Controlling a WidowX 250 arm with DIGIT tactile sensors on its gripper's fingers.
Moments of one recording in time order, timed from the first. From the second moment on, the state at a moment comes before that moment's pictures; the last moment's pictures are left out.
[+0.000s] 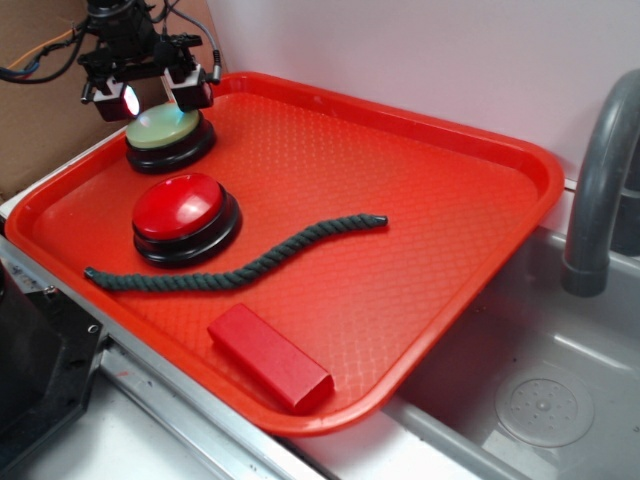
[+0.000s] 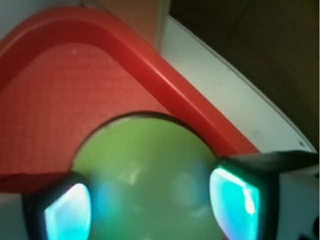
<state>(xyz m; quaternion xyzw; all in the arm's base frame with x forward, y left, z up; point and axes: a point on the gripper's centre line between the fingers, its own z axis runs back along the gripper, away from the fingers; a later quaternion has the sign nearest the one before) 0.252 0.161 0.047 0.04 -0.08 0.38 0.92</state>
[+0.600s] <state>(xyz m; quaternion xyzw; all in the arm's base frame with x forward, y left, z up) 0.232 0.147 0.074 0.08 -0.01 0.37 0.93</state>
